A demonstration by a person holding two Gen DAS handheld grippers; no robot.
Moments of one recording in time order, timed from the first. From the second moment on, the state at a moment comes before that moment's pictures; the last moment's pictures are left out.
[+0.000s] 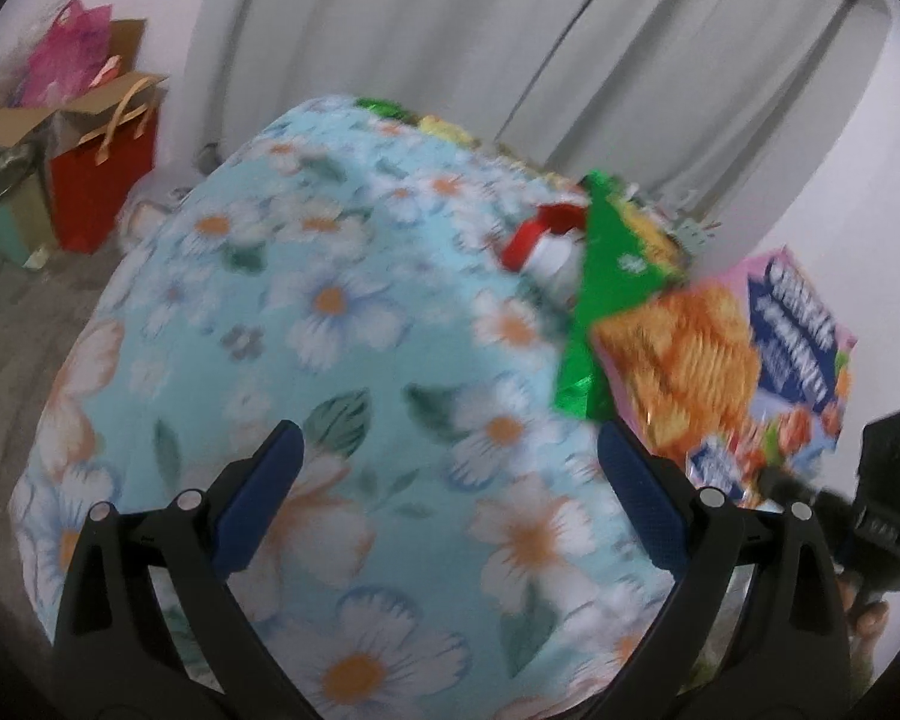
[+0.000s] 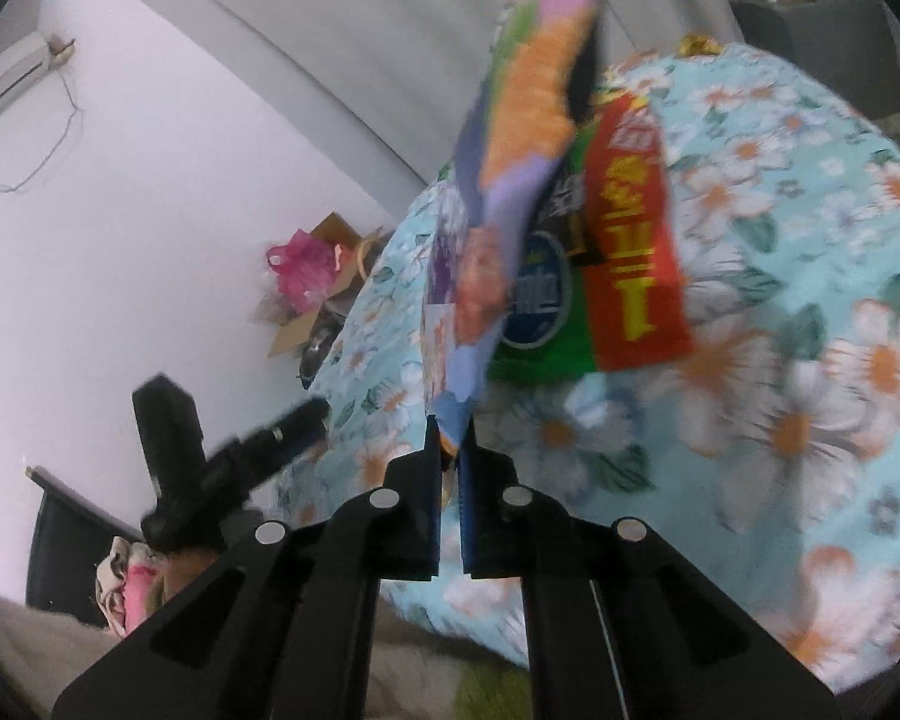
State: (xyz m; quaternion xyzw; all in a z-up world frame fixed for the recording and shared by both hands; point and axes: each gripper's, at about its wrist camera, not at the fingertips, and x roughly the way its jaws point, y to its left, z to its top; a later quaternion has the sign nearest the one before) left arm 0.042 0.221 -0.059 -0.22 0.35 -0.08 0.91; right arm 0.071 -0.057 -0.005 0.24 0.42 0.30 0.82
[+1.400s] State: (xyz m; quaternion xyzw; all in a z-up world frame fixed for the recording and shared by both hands) left arm 0.085 0.198 -0.057 -0.35 0.41 -0.27 0.80; right arm 0.086 -0.199 -0.079 0.43 0.46 0.28 0.72
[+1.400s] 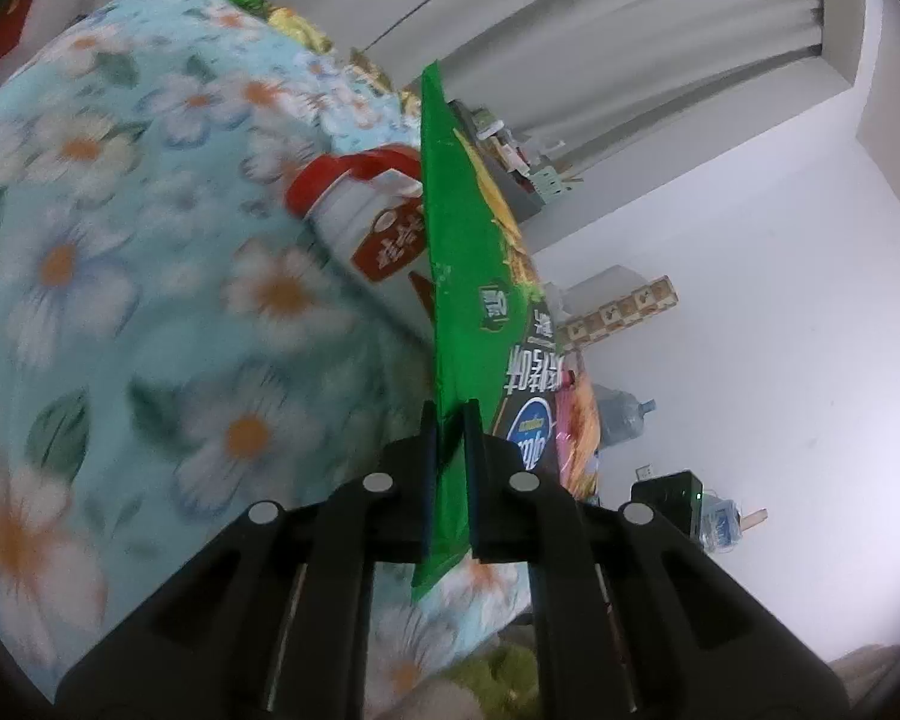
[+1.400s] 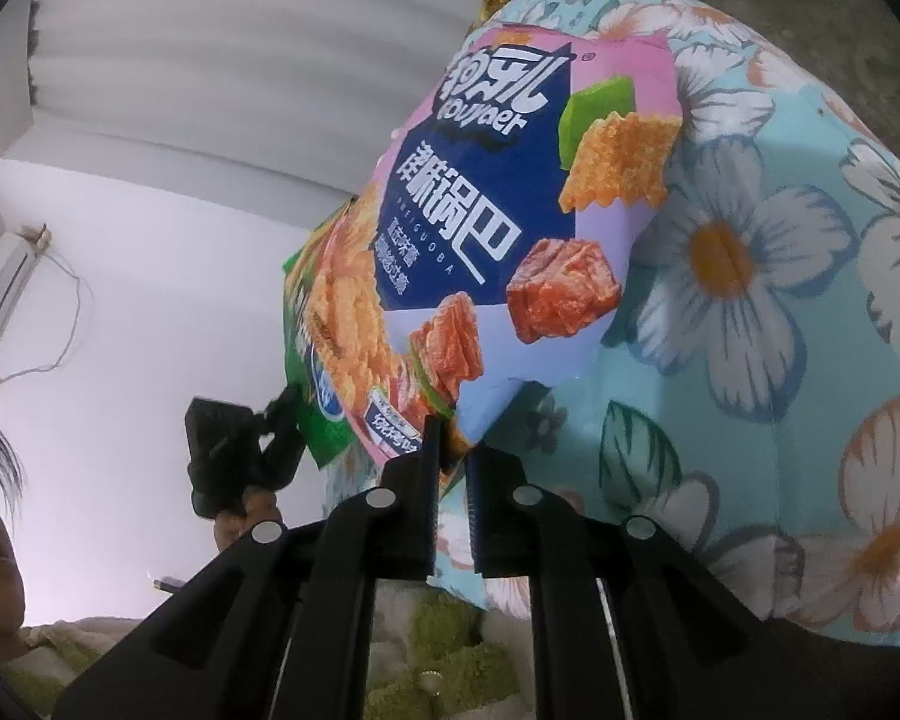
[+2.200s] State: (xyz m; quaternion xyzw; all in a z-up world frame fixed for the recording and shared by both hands) left arm 0.145 0.221 -0.099 -0.44 0.43 -0.24 0.75; right arm 0.074 -0.268 -0.078 0.54 0.45 0.21 0.68
